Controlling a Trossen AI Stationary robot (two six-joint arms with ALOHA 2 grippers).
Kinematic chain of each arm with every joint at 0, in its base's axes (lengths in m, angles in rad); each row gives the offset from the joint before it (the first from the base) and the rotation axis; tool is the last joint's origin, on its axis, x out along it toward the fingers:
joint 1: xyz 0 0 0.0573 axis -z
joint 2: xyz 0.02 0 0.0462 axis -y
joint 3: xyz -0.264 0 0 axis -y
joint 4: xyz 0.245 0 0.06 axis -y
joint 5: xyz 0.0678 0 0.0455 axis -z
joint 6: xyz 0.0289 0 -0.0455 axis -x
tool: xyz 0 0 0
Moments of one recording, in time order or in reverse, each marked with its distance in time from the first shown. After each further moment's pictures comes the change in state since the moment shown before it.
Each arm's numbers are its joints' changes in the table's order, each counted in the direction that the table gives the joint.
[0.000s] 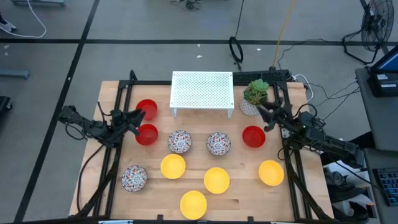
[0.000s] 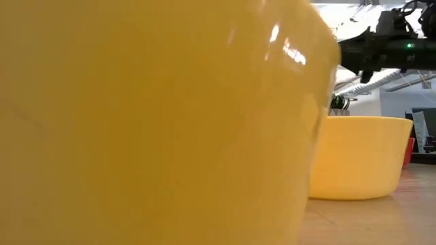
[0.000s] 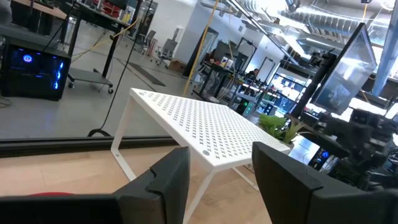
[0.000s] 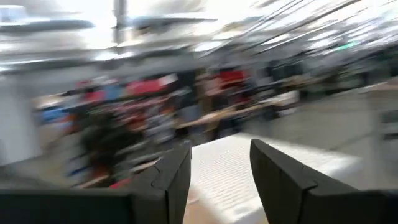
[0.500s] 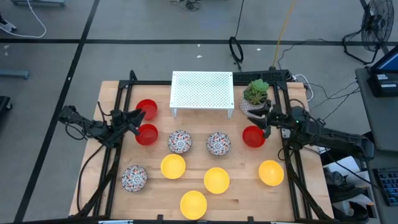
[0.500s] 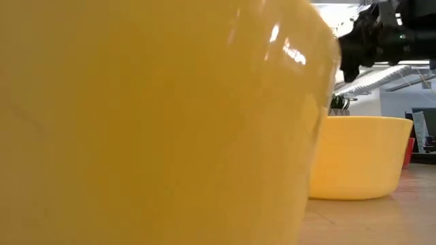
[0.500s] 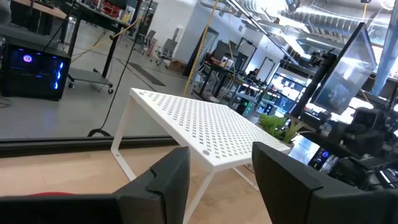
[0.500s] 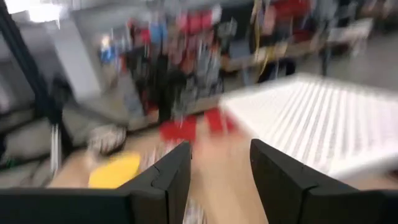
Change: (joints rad) left arm 0.000 0.000 0.000 -0.001 0.000 0.000; right arm -0.057 -0.313 0.155 -0.100 -0.208 -0.029
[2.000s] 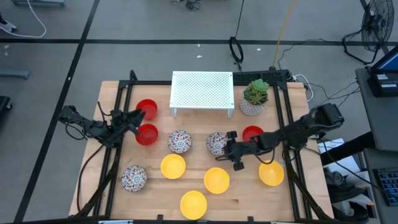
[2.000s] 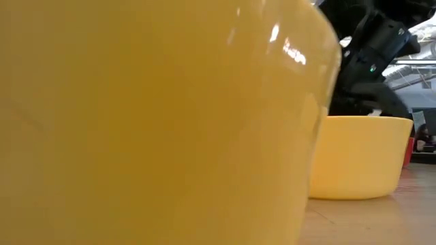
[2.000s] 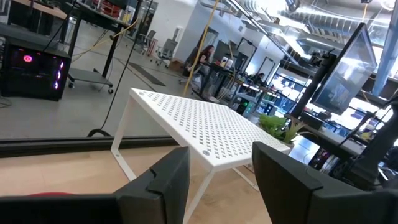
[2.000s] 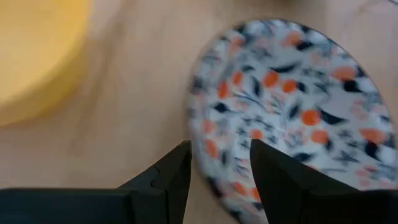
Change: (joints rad) left arm 0.000 0.000 0.000 0.001 0.000 0.000; right arm -0.611 -1.151 0.464 -0.183 0.433 0.326
